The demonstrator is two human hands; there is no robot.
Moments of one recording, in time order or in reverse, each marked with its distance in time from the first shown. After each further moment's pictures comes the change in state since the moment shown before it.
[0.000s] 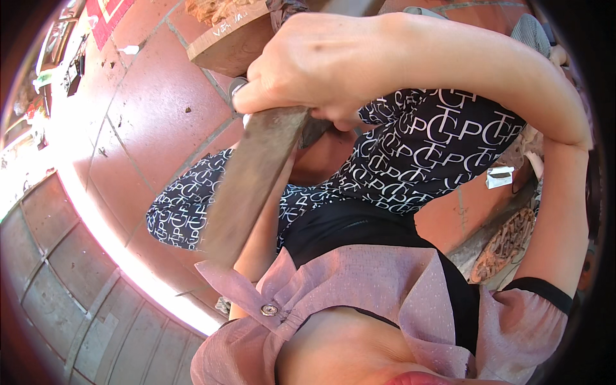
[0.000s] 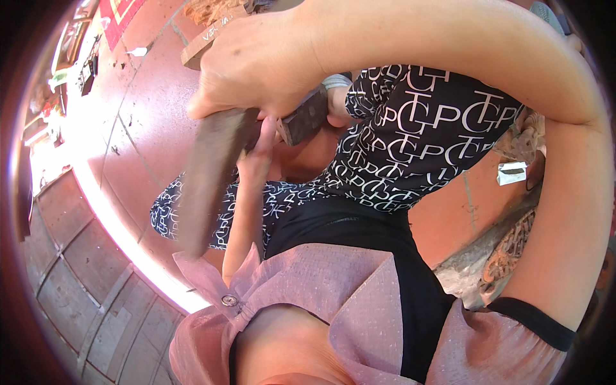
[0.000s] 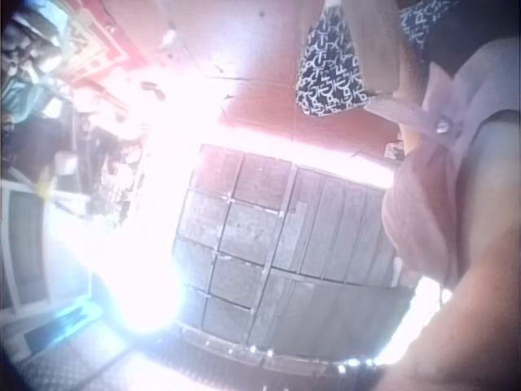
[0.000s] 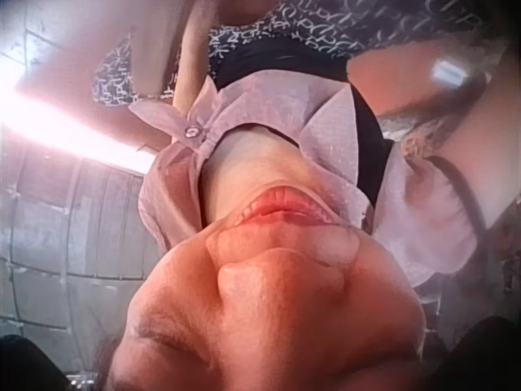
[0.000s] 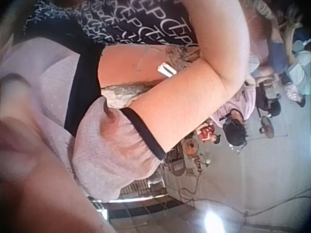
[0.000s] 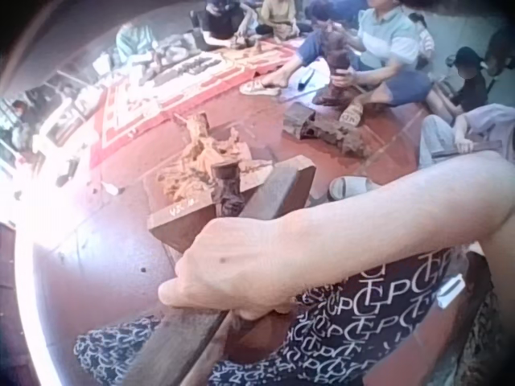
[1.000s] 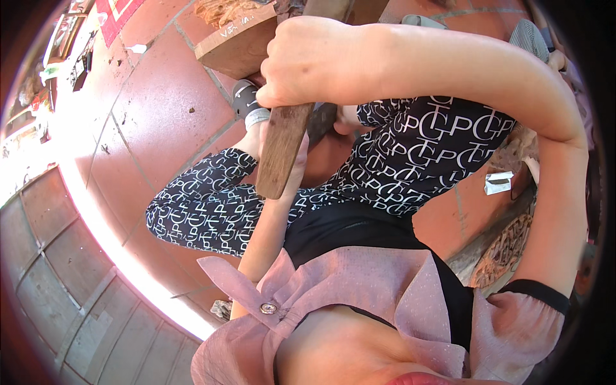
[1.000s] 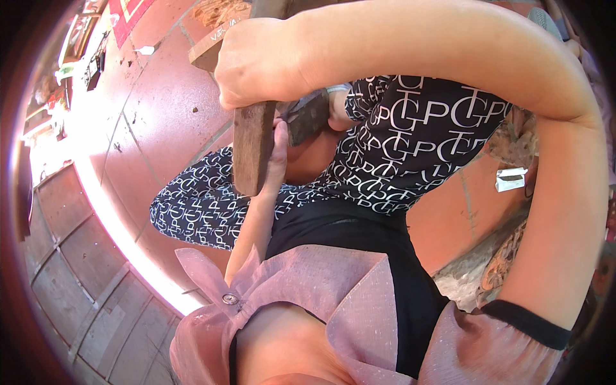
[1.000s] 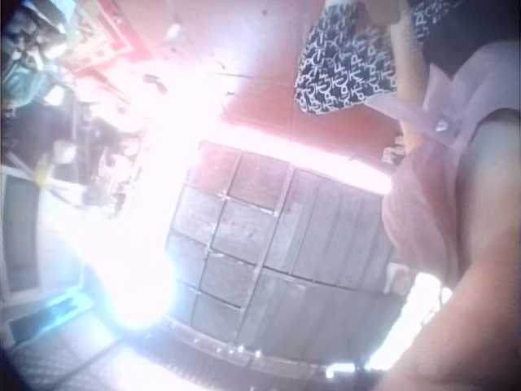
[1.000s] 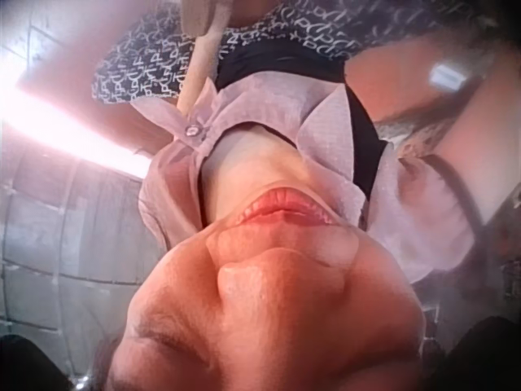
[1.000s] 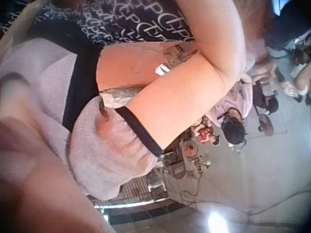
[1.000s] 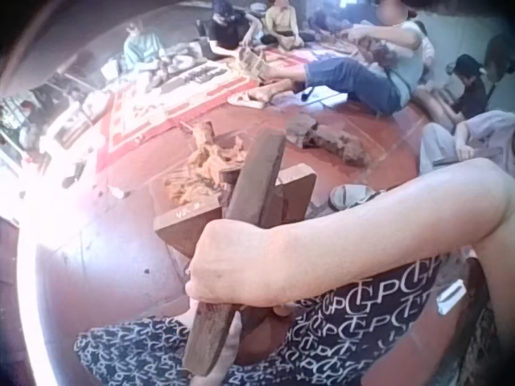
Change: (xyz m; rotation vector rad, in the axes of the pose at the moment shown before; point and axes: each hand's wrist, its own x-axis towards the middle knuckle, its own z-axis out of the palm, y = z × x) left_hand -0.013 -0.016 0.011 0.196 0.050 0.207; right_hand 0.007 -0.006 0.009 -0.284 -0.129 0.025
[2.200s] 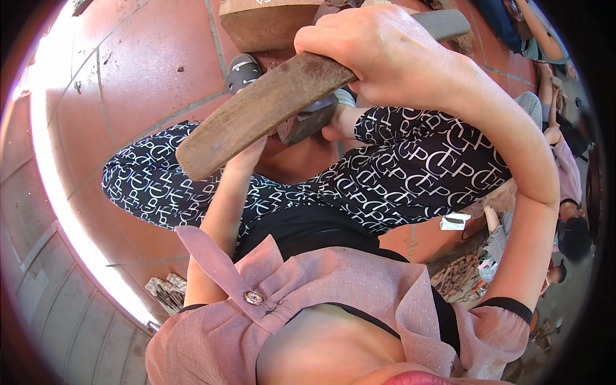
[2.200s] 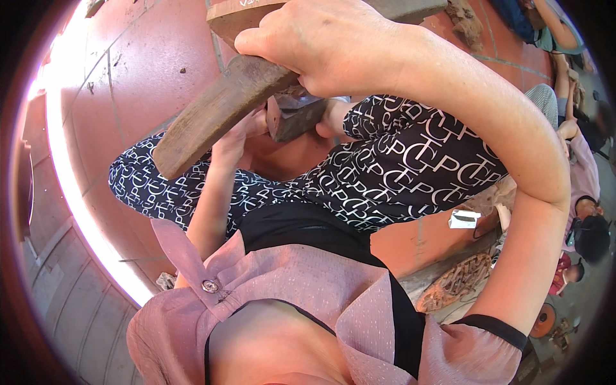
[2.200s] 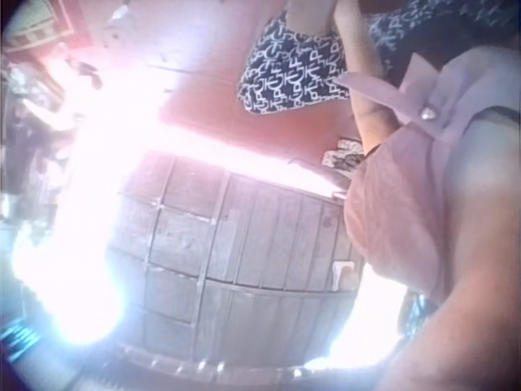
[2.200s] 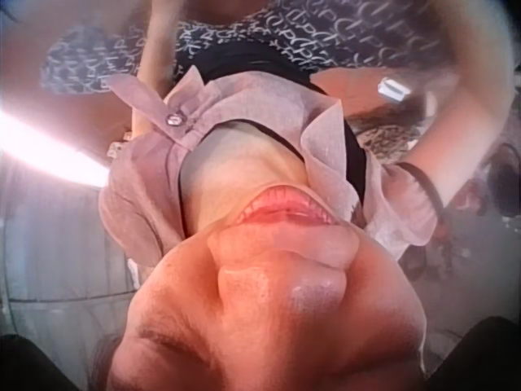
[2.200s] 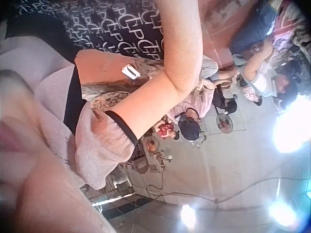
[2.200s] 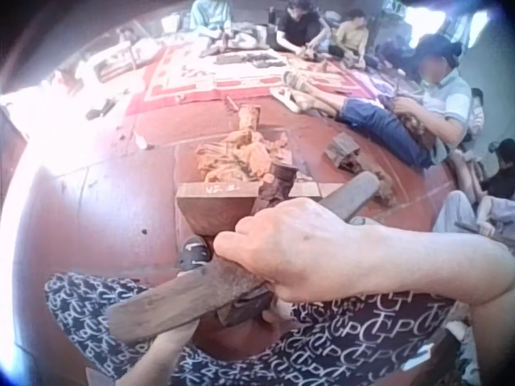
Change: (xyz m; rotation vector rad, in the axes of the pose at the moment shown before) left_hand 0.008 -0.078 -0.016 -0.354 0.120 -0.197; right_hand 0.000 0.021 -0.018 0.383 0.103 0.056
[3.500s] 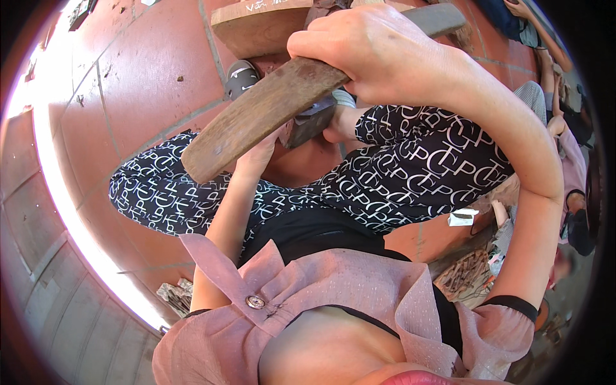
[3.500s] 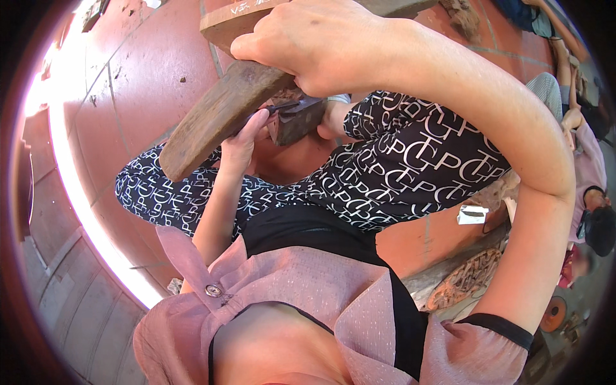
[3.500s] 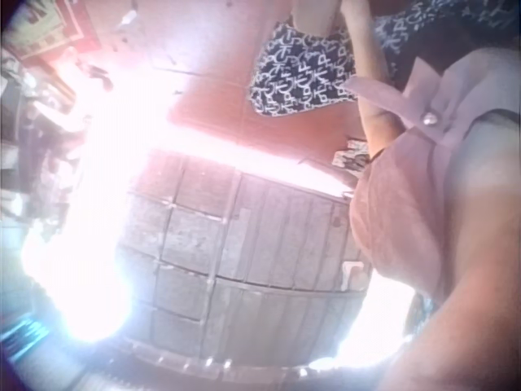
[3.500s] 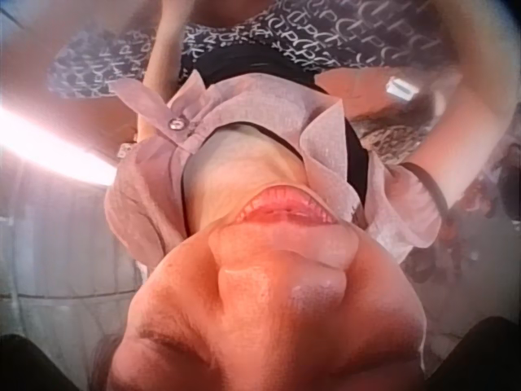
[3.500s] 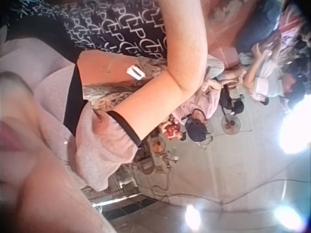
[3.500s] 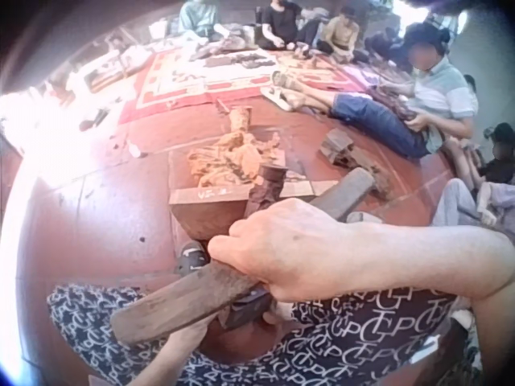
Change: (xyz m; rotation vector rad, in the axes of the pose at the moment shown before) left_hand -0.004 0.033 0.016 -0.097 -0.084 -0.072; right_hand -0.004 0.007 0.001 0.018 -0.049 0.037
